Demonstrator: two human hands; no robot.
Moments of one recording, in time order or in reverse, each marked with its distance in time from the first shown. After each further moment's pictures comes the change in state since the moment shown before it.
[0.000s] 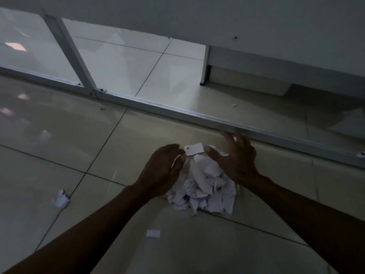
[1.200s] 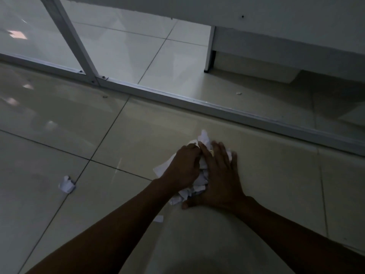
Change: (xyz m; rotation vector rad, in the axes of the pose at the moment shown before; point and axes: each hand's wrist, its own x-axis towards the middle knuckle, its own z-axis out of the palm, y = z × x) left_hand 0.006 0.038 0.037 -0.219 0.004 0.053; right_hand -0.073 -0.018 0.041 -0.079 -0.162 -0.313
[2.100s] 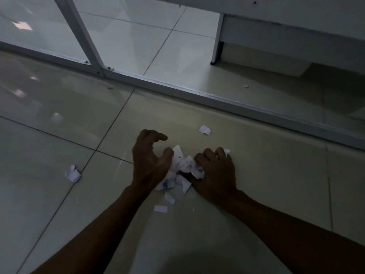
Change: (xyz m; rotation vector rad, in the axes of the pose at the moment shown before) left_hand -0.047 -0.030 -0.047 0.056 0.506 -0.224; right_hand 0.006 -0.017 0.016 -0.096 0.323 -0.133
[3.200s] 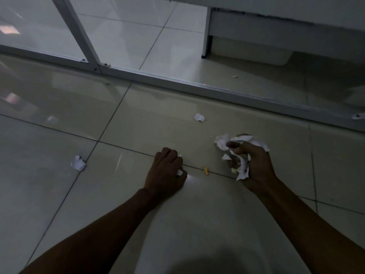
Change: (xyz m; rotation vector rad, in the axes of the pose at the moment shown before) left_hand -0.069 -0.012 0.020 0.385 -0.321 0.428; right_hand -0.028 0.011 -0.085 1.527 0.188 1.009
